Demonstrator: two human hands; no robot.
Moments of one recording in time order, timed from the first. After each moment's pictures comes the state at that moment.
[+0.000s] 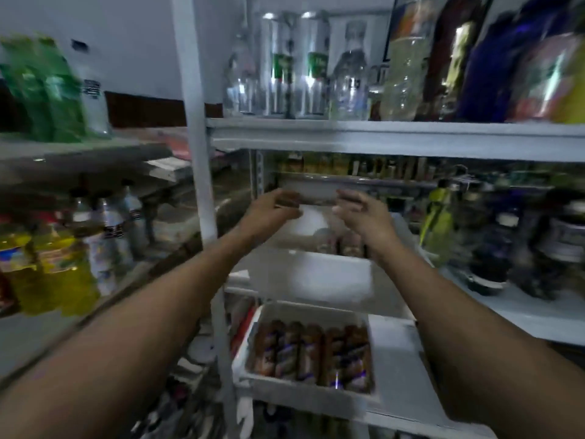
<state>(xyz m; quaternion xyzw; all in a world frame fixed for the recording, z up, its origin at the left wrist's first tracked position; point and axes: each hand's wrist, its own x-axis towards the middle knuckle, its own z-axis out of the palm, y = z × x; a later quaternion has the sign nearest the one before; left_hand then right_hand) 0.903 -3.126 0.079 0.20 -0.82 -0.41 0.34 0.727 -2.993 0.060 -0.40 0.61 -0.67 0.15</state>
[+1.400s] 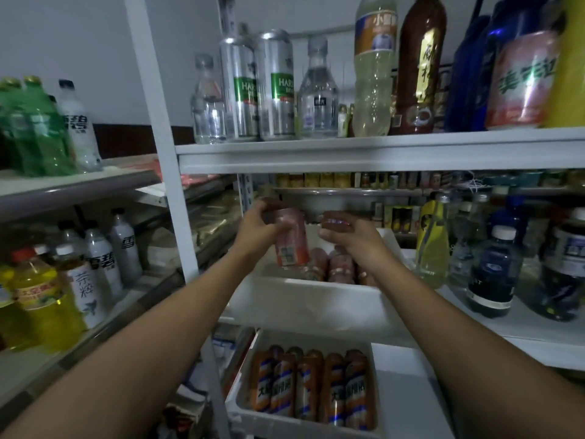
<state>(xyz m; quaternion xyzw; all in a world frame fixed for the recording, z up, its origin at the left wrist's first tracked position) 0.851 -3.115 0.079 0.22 -0.74 -0.47 0.43 0.687 -2.993 0.058 -0.46 0.57 -0.65 0.20</state>
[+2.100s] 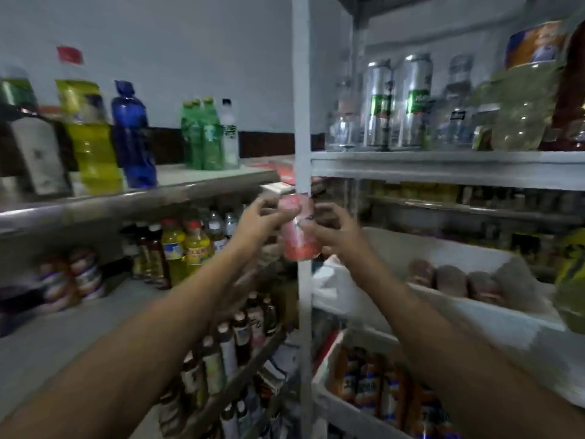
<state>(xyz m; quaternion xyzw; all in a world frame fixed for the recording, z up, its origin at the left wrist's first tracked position) 1.048 -3.121 0.106 0.27 -0.63 -0.50 0.52 0.887 -3.062 0.090 -0.56 0.44 -0.63 0.32</state>
